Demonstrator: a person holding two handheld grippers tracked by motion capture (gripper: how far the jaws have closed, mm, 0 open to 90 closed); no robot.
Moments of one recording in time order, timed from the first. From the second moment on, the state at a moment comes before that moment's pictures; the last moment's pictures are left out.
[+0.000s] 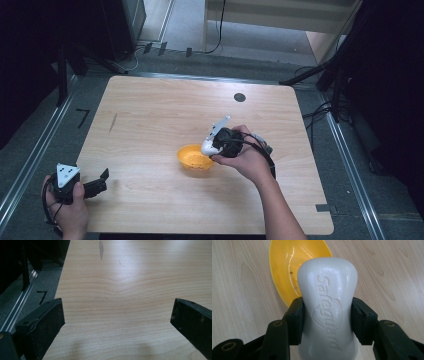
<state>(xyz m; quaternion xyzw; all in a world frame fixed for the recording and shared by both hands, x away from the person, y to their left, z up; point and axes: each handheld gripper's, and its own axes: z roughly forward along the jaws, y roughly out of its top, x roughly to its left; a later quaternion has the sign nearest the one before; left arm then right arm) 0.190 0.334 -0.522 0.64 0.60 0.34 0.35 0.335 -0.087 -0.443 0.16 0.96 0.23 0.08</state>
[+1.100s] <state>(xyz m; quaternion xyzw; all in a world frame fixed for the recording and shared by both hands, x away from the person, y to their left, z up) 0.189 0.335 -0.522 0.63 0.60 0.34 0.35 0.341 -0.046 -0.448 0.11 0.97 0.22 0.06</state>
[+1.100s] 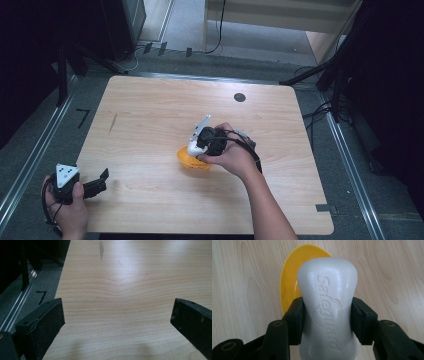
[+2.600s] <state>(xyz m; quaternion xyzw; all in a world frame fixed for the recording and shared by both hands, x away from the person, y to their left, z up) 0.189 0.334 -0.522 0.64 0.60 0.34 0.35 0.347 -0.076 -0.449 0.15 0.95 0.27 0.04</state>
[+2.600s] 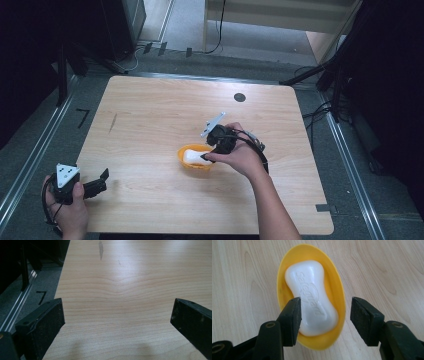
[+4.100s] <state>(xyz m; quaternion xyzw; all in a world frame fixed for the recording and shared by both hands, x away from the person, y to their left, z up) 0.189 0.334 -0.522 0.64 0.60 0.34 0.35 0.323 -0.191 -0.471 0.33 0.88 0.32 0.09</state>
